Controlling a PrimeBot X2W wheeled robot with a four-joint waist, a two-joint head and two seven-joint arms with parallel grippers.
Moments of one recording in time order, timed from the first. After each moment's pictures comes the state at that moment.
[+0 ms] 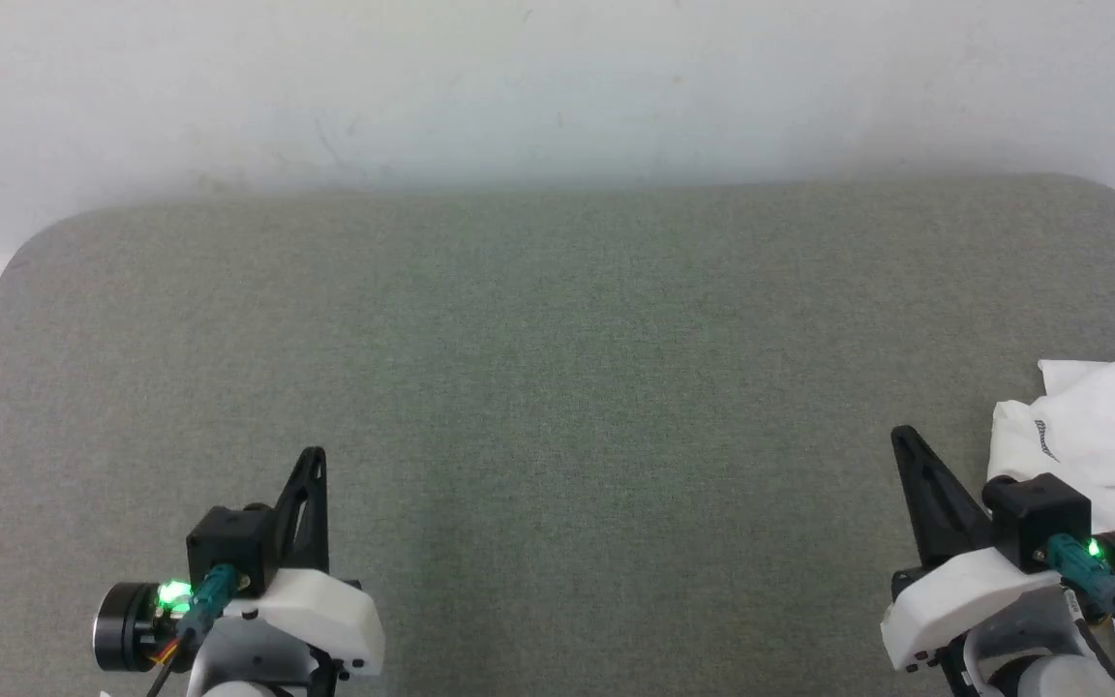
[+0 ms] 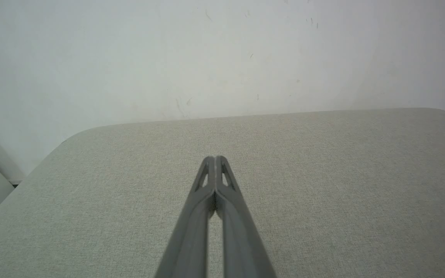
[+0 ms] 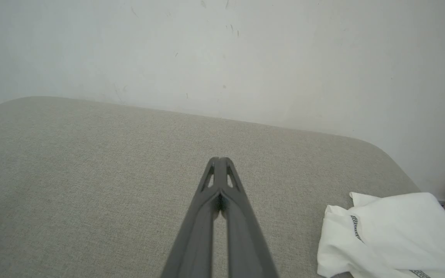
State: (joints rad) left arm 0.01 0.05 0.00 0.00 -0.01 0.00 0.00; right arm 0.01 -0.05 0.00 0.00 0.01 0.13 0.01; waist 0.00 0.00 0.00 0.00
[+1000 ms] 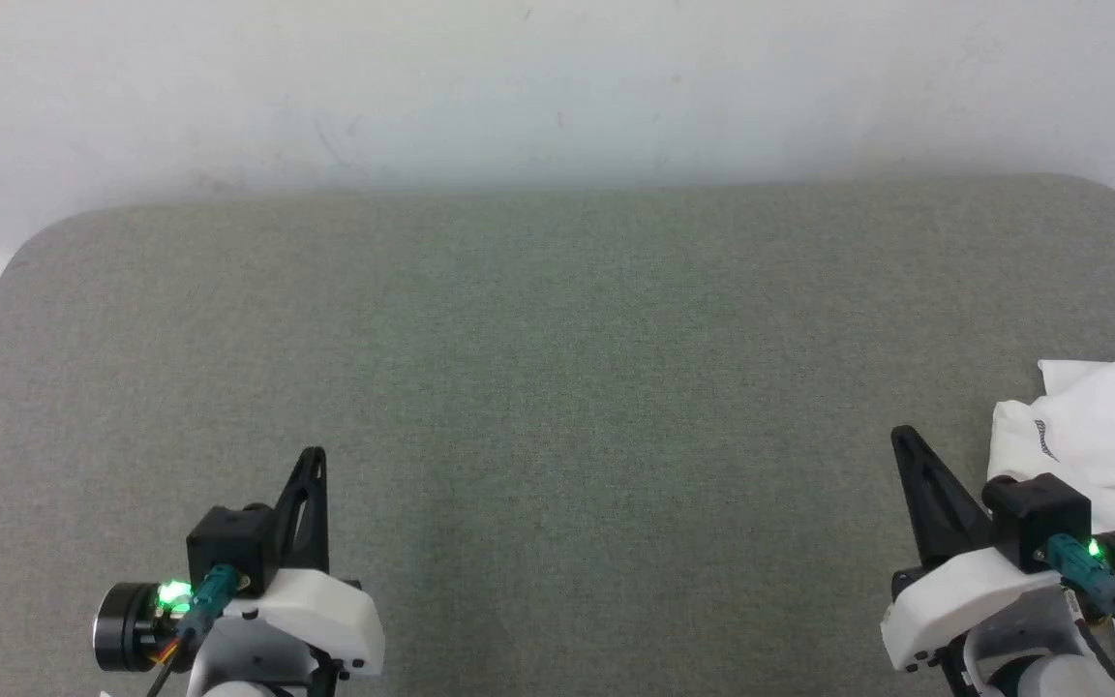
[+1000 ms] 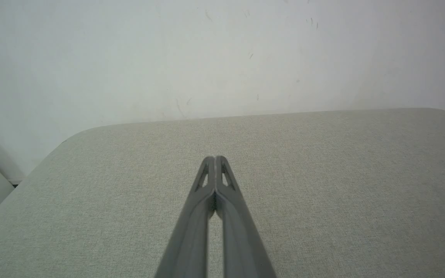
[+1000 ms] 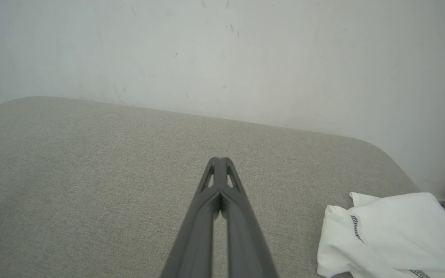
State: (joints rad) left arm 0.01 0.05 0.00 0.00 -0.01 0.00 0.00; right arm 0.01 -0.05 0.00 0.00 0.01 0.13 0.01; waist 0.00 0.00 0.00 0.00
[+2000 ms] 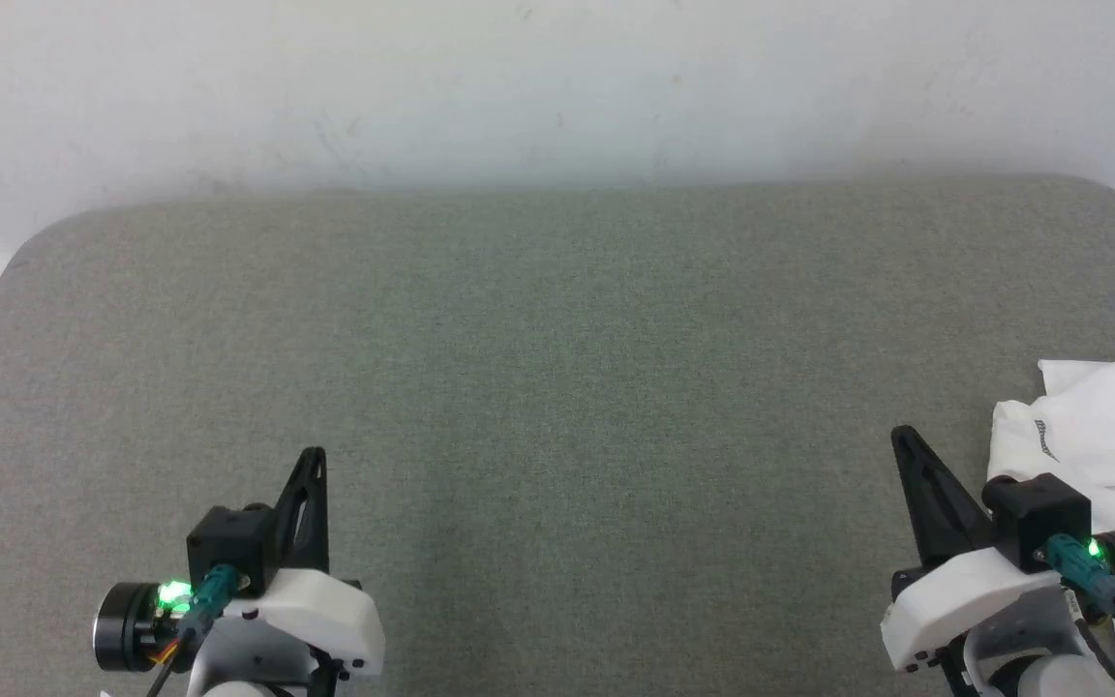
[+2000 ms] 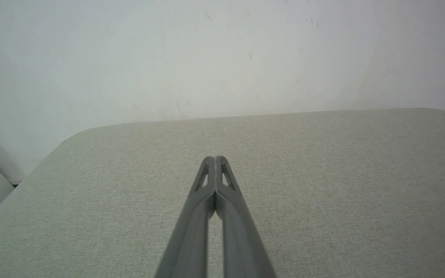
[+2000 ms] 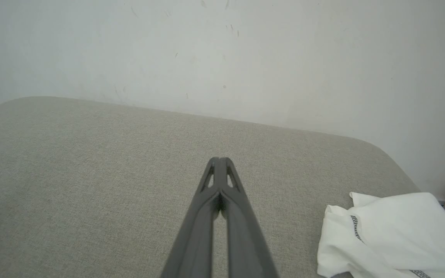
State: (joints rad) left arm 0.01 0.05 0.00 0.00 -0.01 0.00 0.00; right arm 0.01 -0.05 0.00 0.00 0.01 0.13 0.01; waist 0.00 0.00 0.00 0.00
